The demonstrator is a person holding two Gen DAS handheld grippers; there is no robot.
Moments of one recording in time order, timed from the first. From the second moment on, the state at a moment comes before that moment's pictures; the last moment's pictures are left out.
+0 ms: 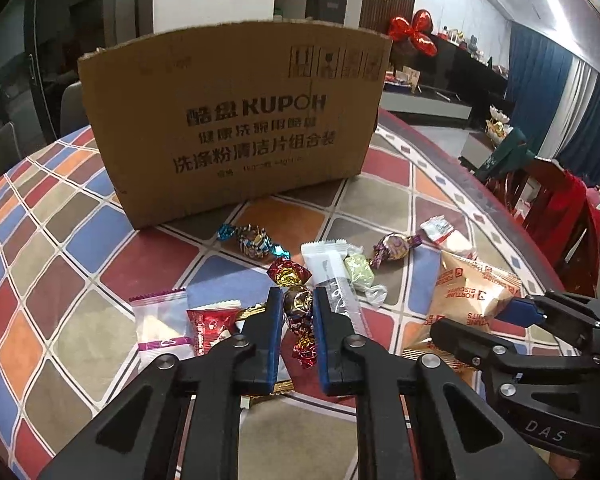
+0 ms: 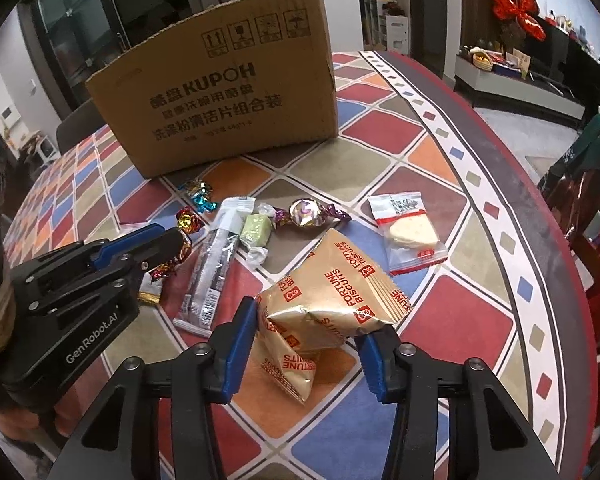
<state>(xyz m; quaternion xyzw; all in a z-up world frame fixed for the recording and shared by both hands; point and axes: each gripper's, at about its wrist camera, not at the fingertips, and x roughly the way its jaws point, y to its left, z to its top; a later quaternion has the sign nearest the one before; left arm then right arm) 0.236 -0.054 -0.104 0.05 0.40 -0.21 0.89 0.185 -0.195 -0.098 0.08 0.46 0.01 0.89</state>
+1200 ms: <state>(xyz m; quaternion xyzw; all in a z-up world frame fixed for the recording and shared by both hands) 0.201 -0.019 0.027 0.05 0.25 -0.18 0.95 0.177 -0.175 0.023 0.00 0.28 0.04 0.96</state>
